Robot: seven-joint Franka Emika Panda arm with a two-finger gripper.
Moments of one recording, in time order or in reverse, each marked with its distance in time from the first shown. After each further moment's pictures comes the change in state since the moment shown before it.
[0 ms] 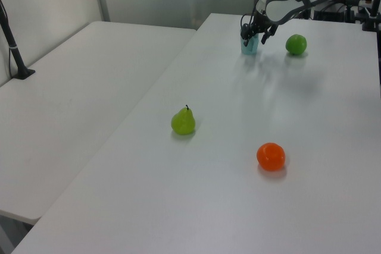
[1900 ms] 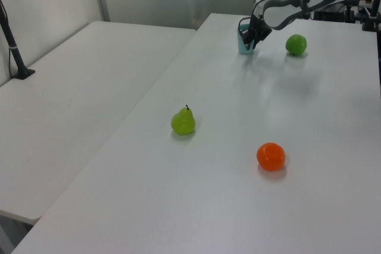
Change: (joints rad) arm 0.018 0.018 0.002 0.008 -0.030 0.029 -0.042
